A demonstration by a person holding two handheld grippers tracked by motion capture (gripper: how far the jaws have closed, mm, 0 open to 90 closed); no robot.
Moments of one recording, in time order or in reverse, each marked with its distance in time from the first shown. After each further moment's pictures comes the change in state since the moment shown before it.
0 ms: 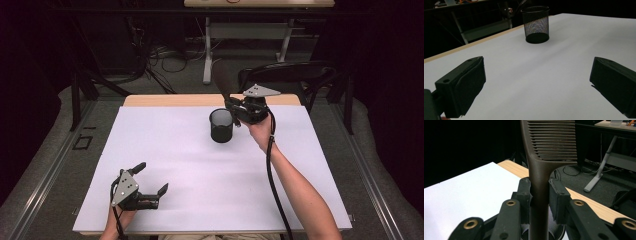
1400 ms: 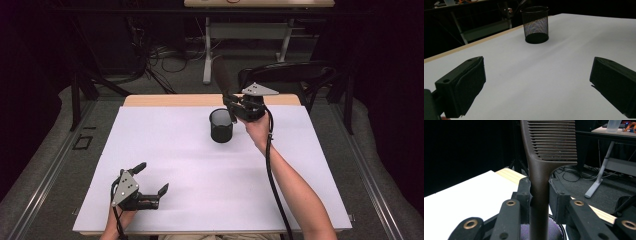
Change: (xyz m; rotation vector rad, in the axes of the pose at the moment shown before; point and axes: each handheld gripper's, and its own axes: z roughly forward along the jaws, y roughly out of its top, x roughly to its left) left arm -0.001 0.000 0.000 -0.001 -0.001 0.000; right arm -0.004 -0.003 0.014 -0.063 -0.007 0.020
